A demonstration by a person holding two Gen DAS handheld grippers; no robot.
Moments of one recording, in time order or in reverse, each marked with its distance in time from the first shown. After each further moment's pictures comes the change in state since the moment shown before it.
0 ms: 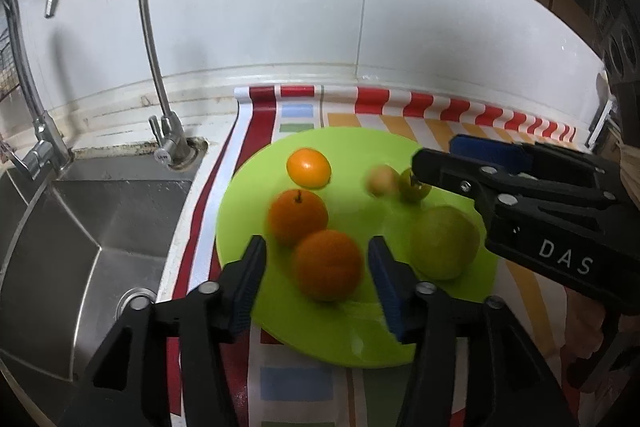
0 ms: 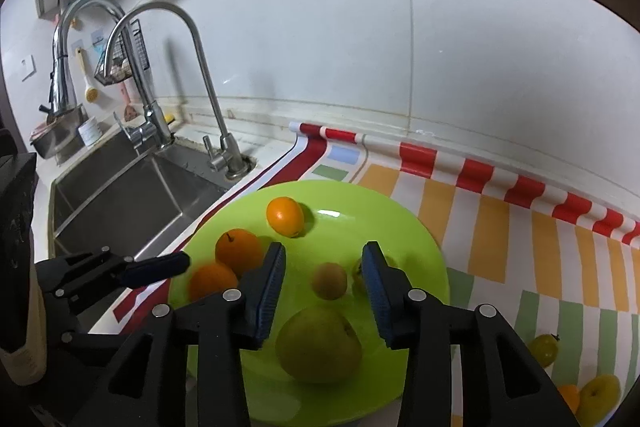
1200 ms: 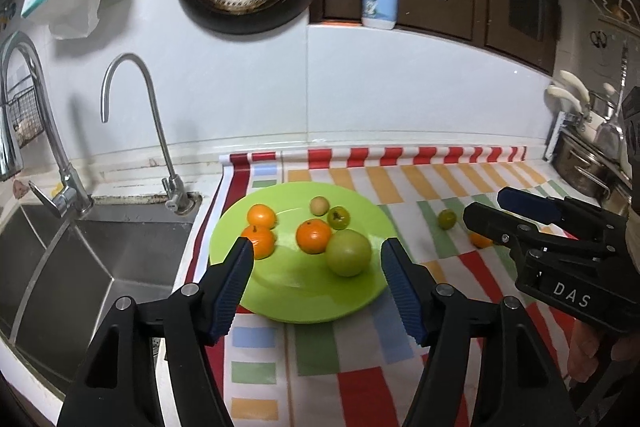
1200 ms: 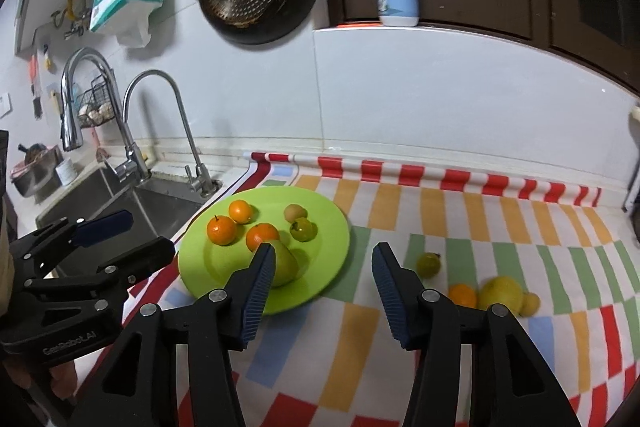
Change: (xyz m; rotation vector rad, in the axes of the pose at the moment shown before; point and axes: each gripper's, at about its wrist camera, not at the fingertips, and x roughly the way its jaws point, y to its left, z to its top) left arm -0.112 -0.053 -0.010 0.065 -0.167 -0.034; right arm -0.143 -0.014 -0.049 0.120 -0.126 -0.186
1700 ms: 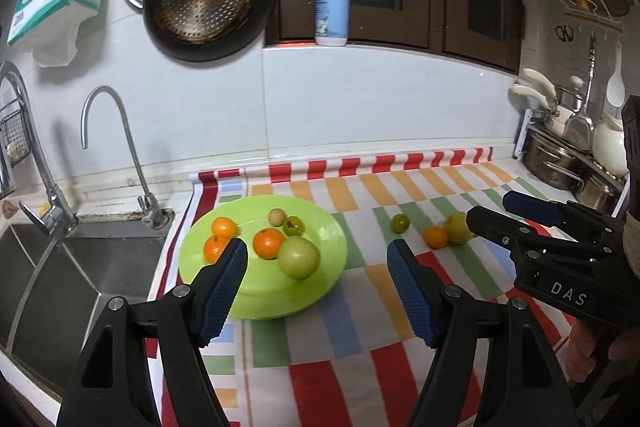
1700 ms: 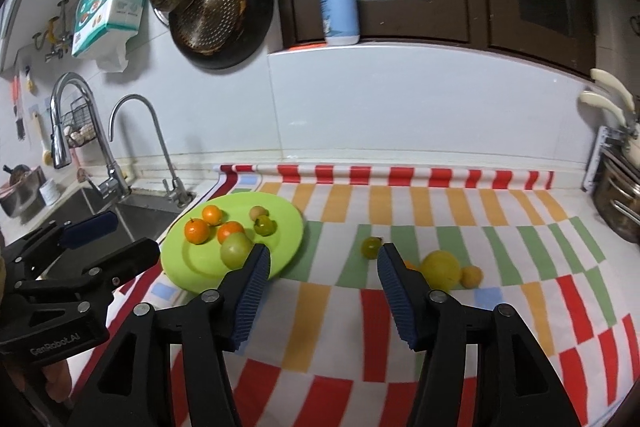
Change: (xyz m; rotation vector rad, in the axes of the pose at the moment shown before) left arm -0.028 -0.042 0.000 0.044 -0.051 -0.063; right arm -0.055 -0.028 -0.019 0.055 -0.050 -0.103
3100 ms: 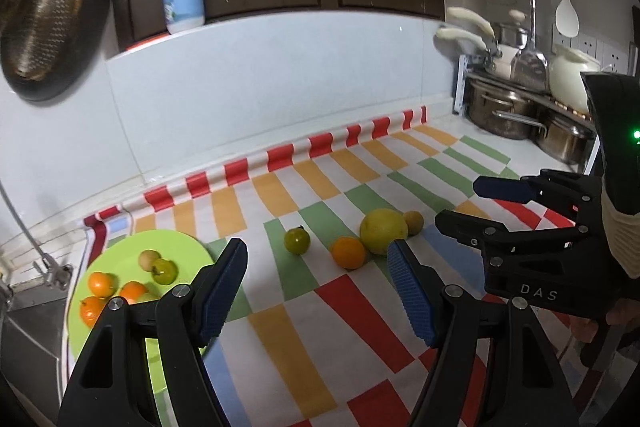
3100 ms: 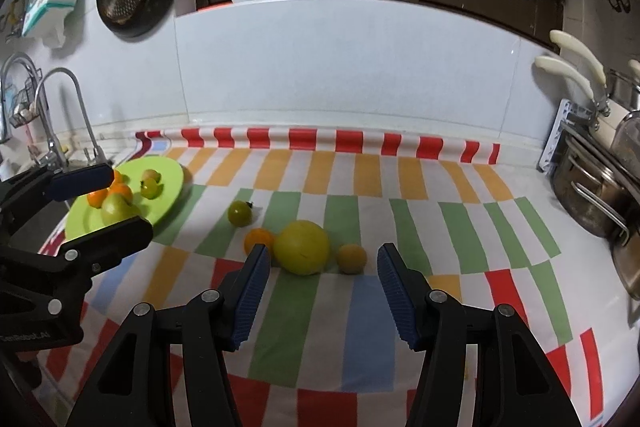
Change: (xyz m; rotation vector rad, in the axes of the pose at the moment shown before) left arm 0.100 -0.108 0.013 0.235 0.072 -0.210; right arm 0.038 -0.115 -0.022 -0.025 0.108 -0.137
